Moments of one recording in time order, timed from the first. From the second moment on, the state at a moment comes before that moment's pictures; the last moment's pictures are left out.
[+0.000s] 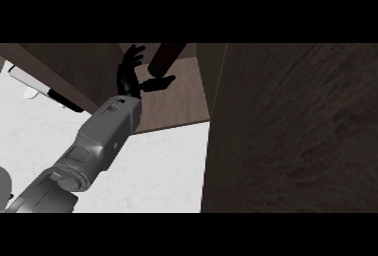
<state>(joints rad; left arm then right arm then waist) -1.13 0.09 -0.31 -0.02 0.59 0.71 -0.50 -0.58 -0.16 -0.03 -2.38 -0.26 -0.01 0.84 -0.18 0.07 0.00</state>
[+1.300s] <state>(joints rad) -1.12 0.03 -0.25 -0.19 0.64 0.13 -0.70 -0.60 -0.18 -0.04 -2.39 -0.23 -0.07 0.90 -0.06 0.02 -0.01</state>
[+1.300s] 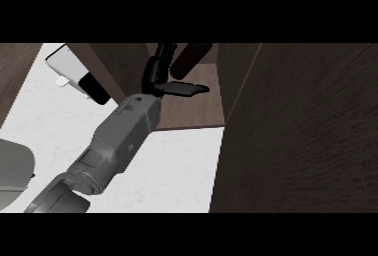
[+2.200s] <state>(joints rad) -0.94 0.00 -0.40 -0.71 0.59 0.21 -0.49 -0.59 -0.22 -0.04 -2.40 -0.20 -0.11 0.95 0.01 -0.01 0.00</state>
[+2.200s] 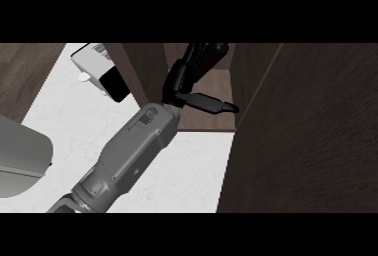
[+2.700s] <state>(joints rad) -0.66 0.02 -0.61 -1.23 0.55 0.52 -0.33 -0.62 -0.23 -0.02 -2.41 -0.18 -0.13 0.97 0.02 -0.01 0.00</state>
